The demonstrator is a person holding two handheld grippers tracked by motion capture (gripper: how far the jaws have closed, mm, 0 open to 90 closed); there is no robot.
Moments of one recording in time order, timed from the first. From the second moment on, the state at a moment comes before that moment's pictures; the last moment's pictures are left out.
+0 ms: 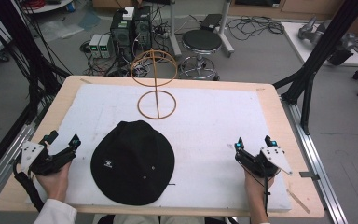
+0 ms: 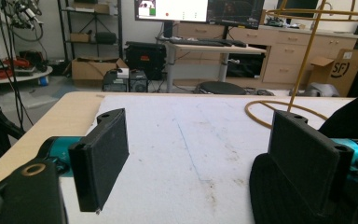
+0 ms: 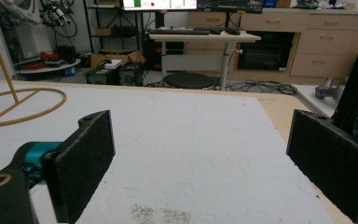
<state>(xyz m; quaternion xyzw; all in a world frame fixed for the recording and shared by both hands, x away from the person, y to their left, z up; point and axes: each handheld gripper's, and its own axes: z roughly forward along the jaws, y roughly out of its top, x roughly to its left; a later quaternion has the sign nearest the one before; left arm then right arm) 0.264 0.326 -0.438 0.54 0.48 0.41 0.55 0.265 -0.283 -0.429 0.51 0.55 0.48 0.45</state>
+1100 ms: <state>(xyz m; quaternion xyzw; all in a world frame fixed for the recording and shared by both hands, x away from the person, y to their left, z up) 0.262 0.318 -0.430 0.56 0.45 0.38 0.58 0.265 -0.285 -0.429 0.51 0.55 0.49 0.44</state>
